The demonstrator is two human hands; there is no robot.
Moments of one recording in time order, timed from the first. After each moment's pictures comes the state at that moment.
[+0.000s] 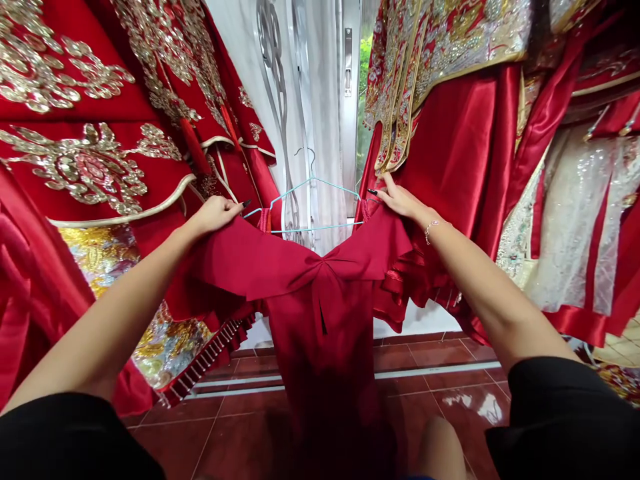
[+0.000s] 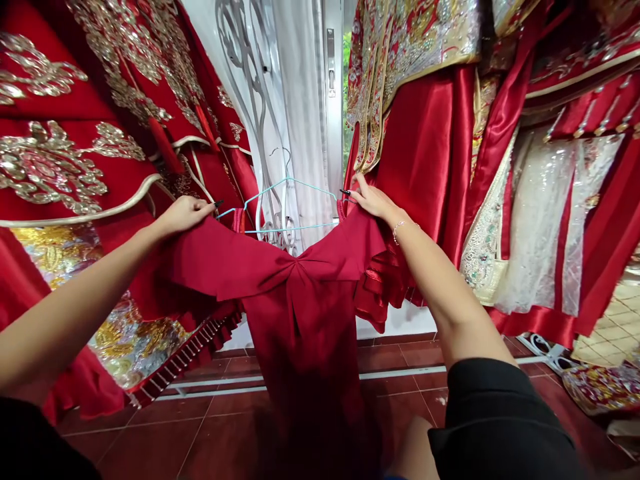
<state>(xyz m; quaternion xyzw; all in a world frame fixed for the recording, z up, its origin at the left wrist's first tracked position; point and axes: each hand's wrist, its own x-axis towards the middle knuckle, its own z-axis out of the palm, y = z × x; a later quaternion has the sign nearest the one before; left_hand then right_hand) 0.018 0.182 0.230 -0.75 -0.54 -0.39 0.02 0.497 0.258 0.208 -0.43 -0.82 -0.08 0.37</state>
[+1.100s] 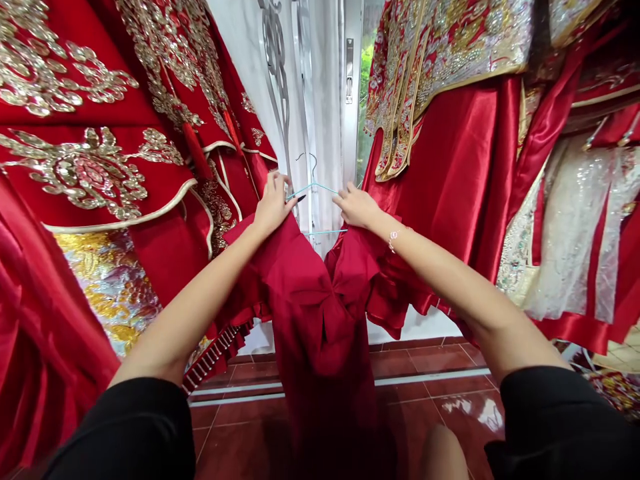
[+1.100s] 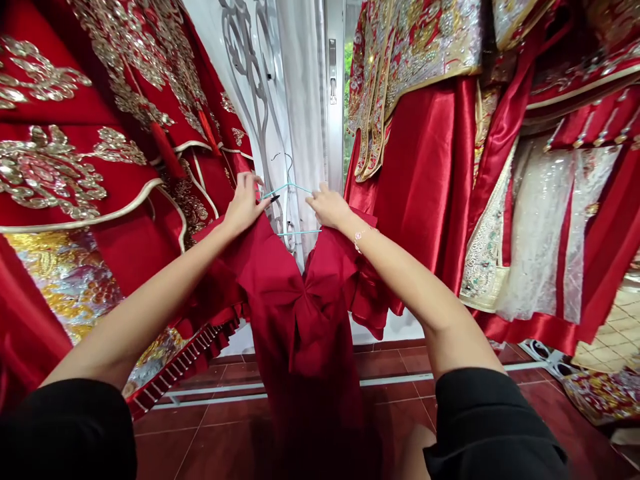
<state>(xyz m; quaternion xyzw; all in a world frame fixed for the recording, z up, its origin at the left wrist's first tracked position) 0.139 0.196 0.225 -0.74 -0.52 -0.36 0.22 0.376 0.202 0.224 -0.43 -0.83 -0.32 0.13</state>
